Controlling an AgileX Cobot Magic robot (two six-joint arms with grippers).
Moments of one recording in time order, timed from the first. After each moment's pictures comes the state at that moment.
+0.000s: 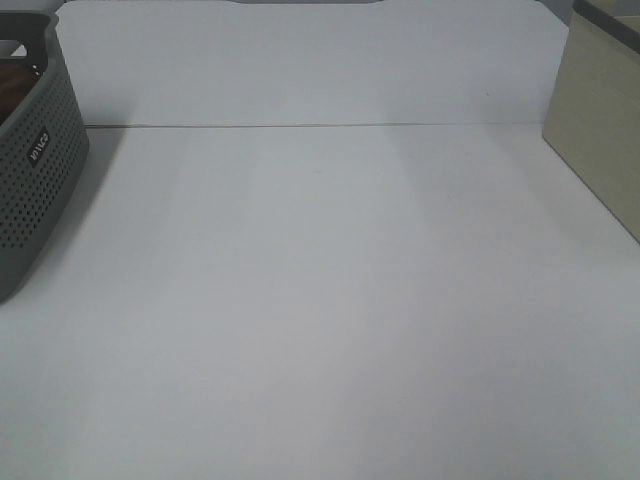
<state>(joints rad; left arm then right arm) 0.01 -0.01 -0.50 0.01 1.05 0.00 0.02 0.00 -0.50 0.08 1.07 -0.08</state>
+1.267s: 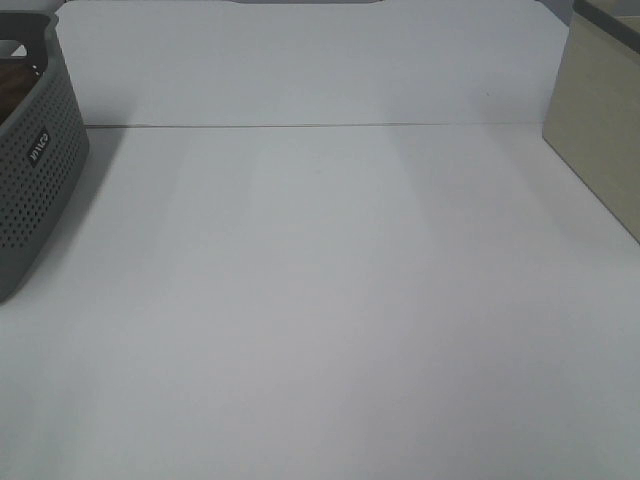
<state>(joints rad) 0.01 -0.01 -0.50 -0.04 1.05 0.01 0.02 0.00 -0.50 0.08 1.07 -0.08</state>
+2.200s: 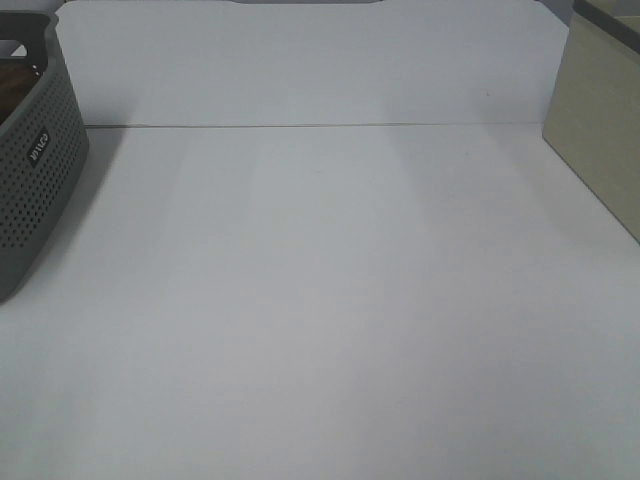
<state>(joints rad) 0.01 -0.01 -0.50 -0.04 1.05 0.01 0.02 0.00 -0.50 0.08 1.07 -0.08</state>
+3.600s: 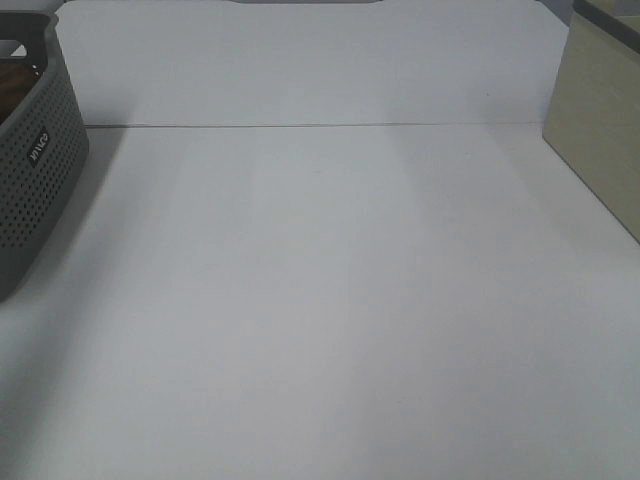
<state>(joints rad) 0.01 1.09 -1.24 0.28 1.15 0.82 0.02 0.00 -0.50 0.08 1.07 -0.08</state>
